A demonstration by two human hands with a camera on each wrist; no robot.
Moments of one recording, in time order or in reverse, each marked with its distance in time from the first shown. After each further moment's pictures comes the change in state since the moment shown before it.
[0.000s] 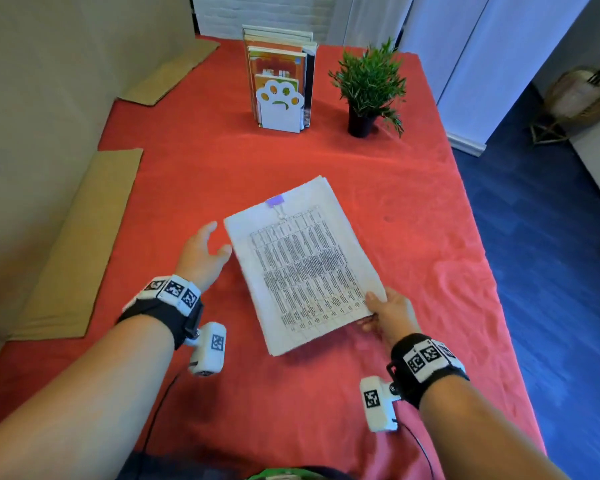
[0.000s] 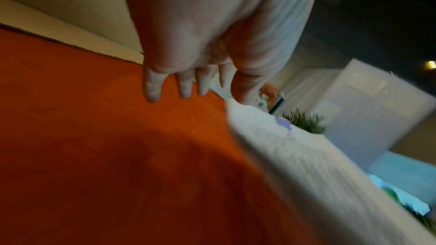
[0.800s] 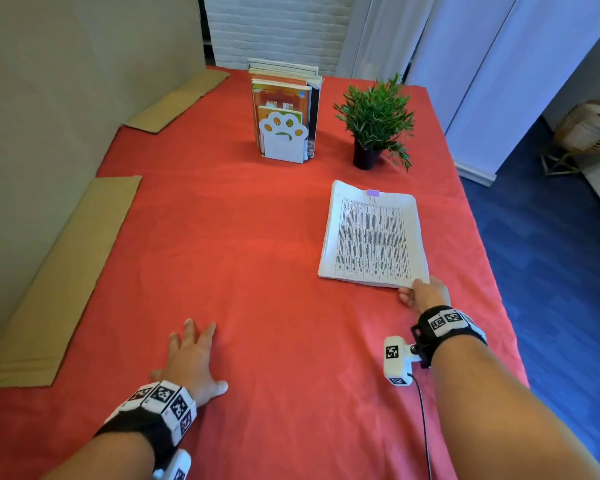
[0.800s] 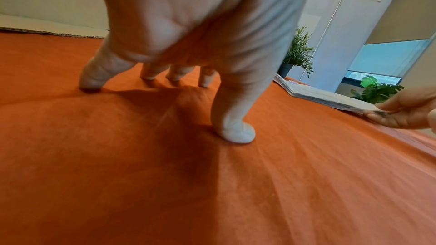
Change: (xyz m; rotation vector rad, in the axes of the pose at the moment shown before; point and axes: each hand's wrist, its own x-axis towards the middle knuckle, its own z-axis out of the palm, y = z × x) left_hand -0.046 -0.053 0.042 0.671 -0.272 -0.246; right_hand 0.158 -0.064 -0.046 -0.061 0.344 0.004
